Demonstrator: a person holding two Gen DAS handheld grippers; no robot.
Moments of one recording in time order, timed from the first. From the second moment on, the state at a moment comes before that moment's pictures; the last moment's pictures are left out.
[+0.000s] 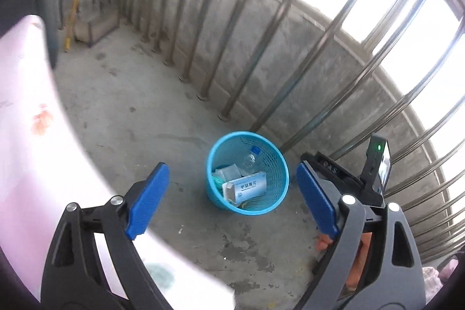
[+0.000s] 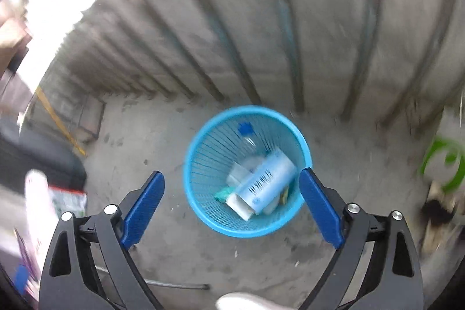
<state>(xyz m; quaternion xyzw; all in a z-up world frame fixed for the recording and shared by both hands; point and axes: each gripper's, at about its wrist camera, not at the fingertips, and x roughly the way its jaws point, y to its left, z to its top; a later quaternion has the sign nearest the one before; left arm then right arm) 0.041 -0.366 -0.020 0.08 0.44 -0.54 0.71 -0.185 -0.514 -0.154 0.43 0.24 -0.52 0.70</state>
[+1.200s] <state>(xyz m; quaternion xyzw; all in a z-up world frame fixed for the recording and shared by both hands) 0.141 0.135 -0.053 -0.20 0.38 -0.20 0.88 0.117 -0.112 -0.026 0.11 0.34 0.14 0.92</state>
